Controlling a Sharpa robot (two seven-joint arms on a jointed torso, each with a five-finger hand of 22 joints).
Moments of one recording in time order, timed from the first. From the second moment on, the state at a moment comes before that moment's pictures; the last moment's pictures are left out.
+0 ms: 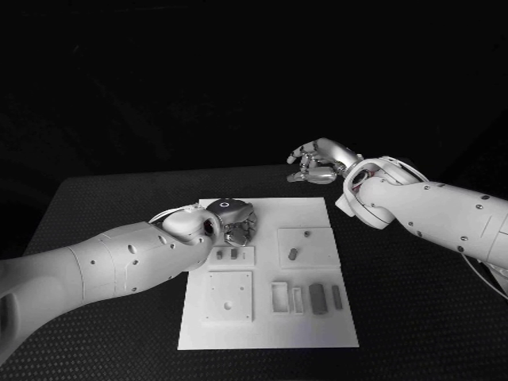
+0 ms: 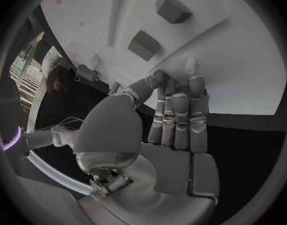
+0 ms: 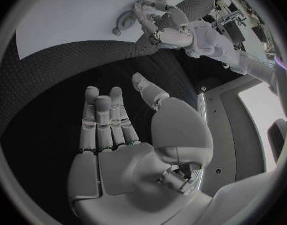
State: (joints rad) left arm 1.17 -0.48 -0.18 1.13 -1.57 -0.27 -0.01; left_hand 1.22 -0.10 0.66 -0.29 0.06 1.06 0.10 0.33 0.52 1.31 0.03 0.13 0.27 1.15 -0.07 1.35 0.52 0.02 1.27 -0.17 0.48 1.31; right arm 1.25 -0.67 -0.02 1.26 -1.14 -0.40 0.03; right_hand 1.06 -0.13 0.57 -0.29 0.05 0.80 0.18 0.20 0.52 0.91 0.08 0.95 0.73 0.96 -0.03 1.32 0.76 0.26 0.89 0.09 0.83 1.26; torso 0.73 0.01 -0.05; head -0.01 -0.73
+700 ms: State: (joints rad) left arm 1.17 -0.56 -0.11 1.21 -1.48 -0.29 -0.01; left_hand 1.21 -0.09 0.67 -0.29 0.06 1.07 0.10 0.33 0.52 1.32 0.03 0.13 0.27 1.16 -0.07 1.35 0.52 0.02 1.28 -0.17 0.48 1.31; right arm 1.25 -0.67 -0.02 1.26 -1.14 -0.40 0.03; right_hand 1.06 -0.13 0.57 -0.29 0.05 0.80 0.18 0.20 0.52 0.92 0.08 0.95 0.73 0.96 -0.03 1.32 0.76 0.26 0.89 0.09 0.83 1.26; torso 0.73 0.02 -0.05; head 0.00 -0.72
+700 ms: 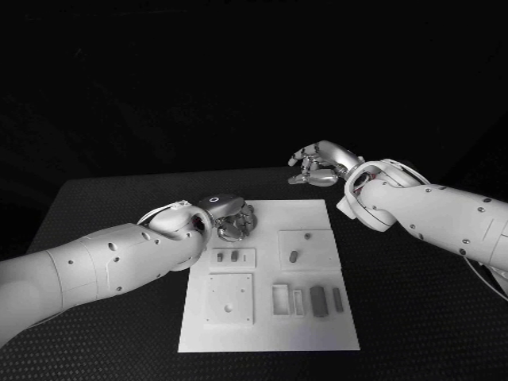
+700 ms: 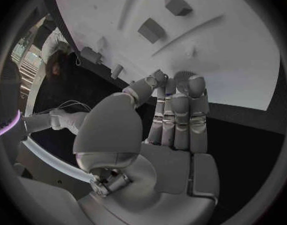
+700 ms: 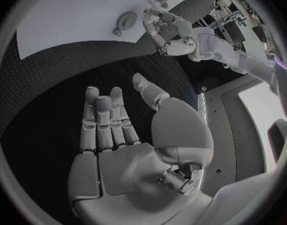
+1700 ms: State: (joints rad) left arm 1.18 -0.65 -0.11 1.25 -1.48 -0.16 -0.03; left_hand 1.21 -0.09 0.67 -0.29 0.06 1.07 0.10 0.33 0.52 1.32 0.04 0.13 0.27 1.17 -0.07 1.35 0.52 0.02 1.28 -0.17 0.48 1.31; right arm 1.25 -0.68 -0.02 1.26 -1.14 -0.40 0.03; right_hand 1.06 -0.13 0.57 -0.29 0.05 0.80 0.18 0.20 0.52 0.92 0.08 0.95 0.73 0.96 -0.03 1.31 0.76 0.26 0.88 0.09 0.83 1.26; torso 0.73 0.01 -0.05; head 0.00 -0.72
